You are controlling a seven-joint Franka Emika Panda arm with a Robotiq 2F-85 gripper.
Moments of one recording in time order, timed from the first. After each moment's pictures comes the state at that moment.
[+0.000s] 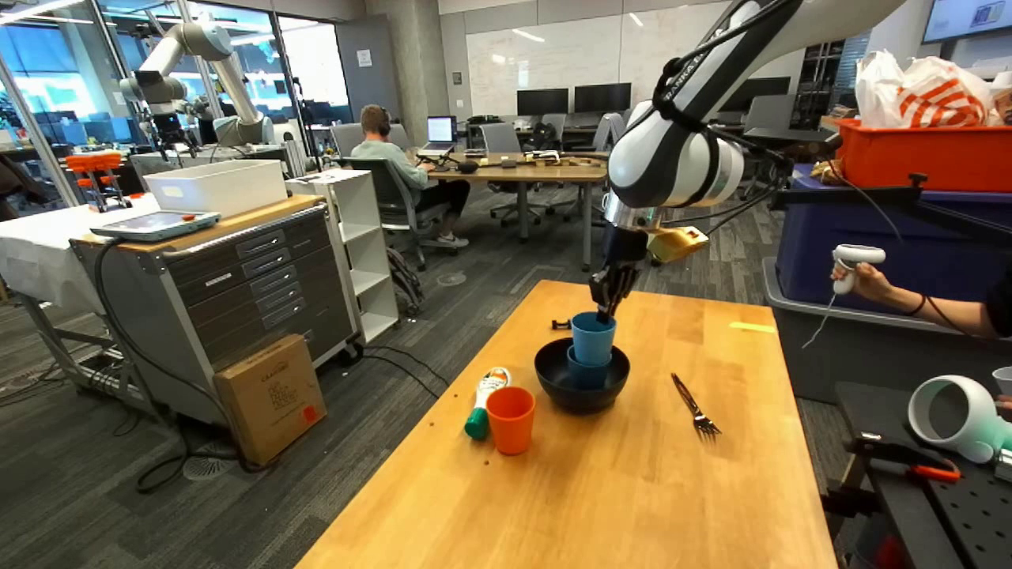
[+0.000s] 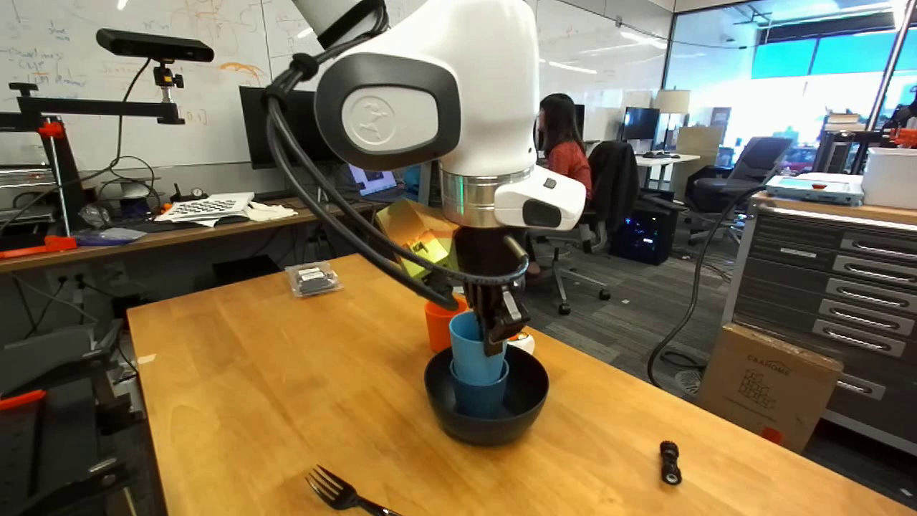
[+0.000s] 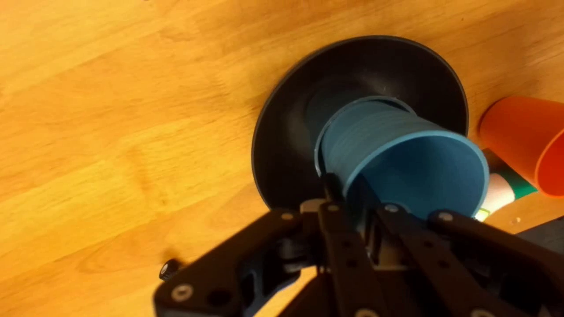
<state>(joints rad) -0.36 0.45 -0.02 -2.10 0.32 2.67 -0.32</state>
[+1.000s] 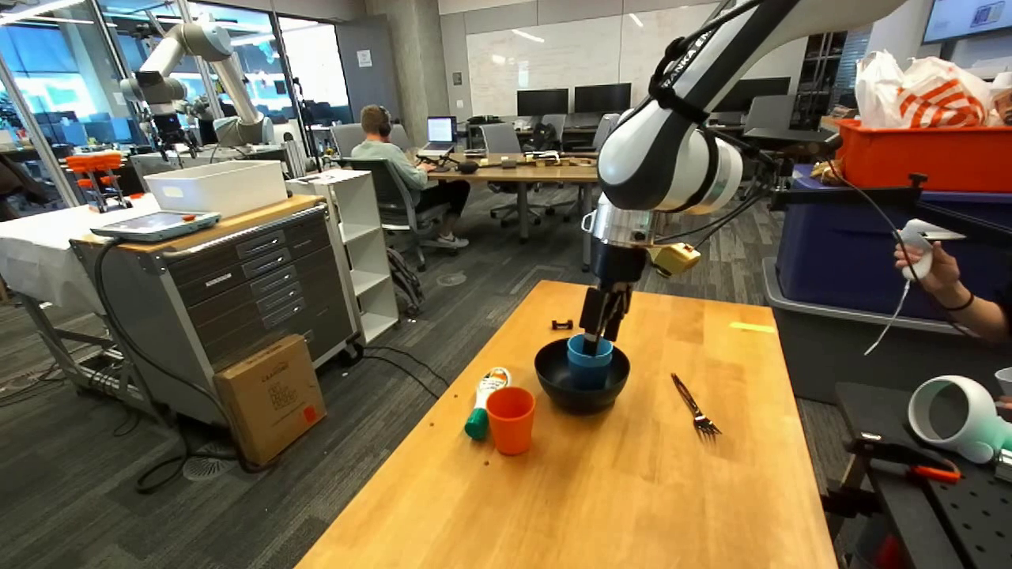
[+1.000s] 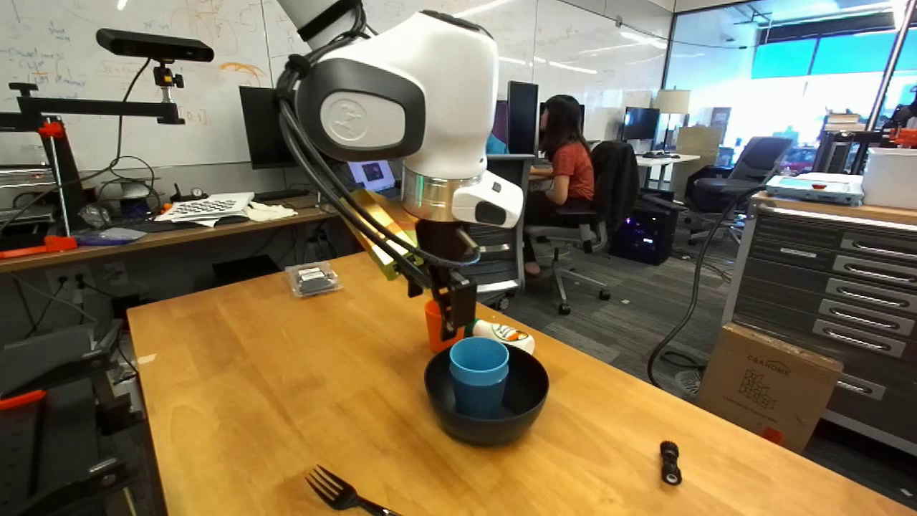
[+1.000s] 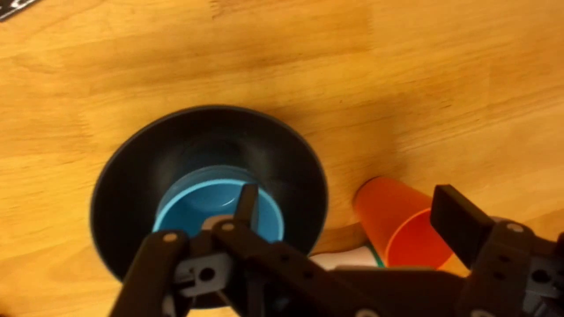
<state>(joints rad) -0.38 0.42 0.11 -2.16 0.39 2.57 -0.48</state>
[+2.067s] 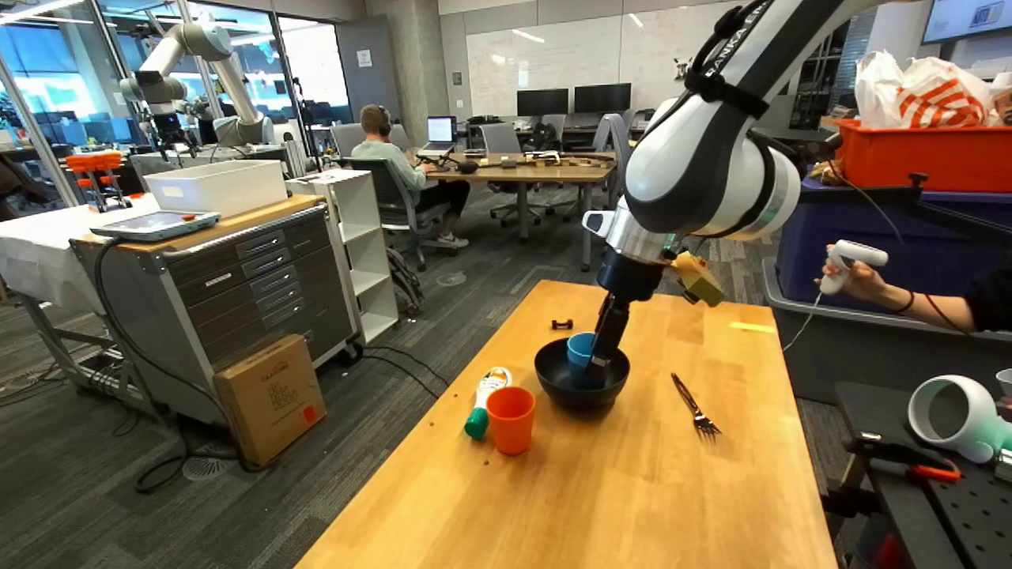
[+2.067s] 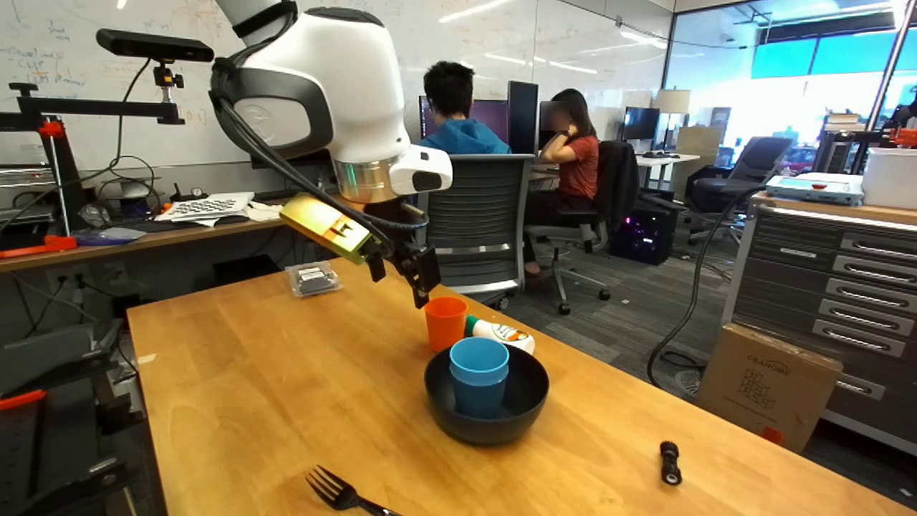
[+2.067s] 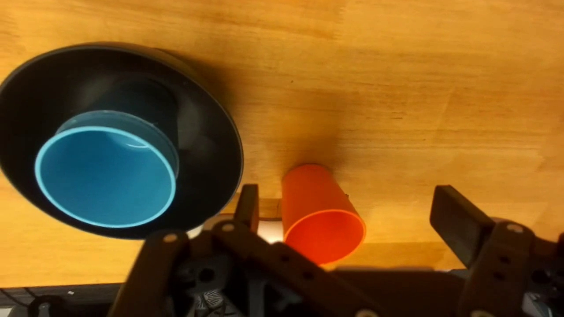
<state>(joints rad) -0.28 0.30 0.18 -2.37 0.56 2.88 -0.79</state>
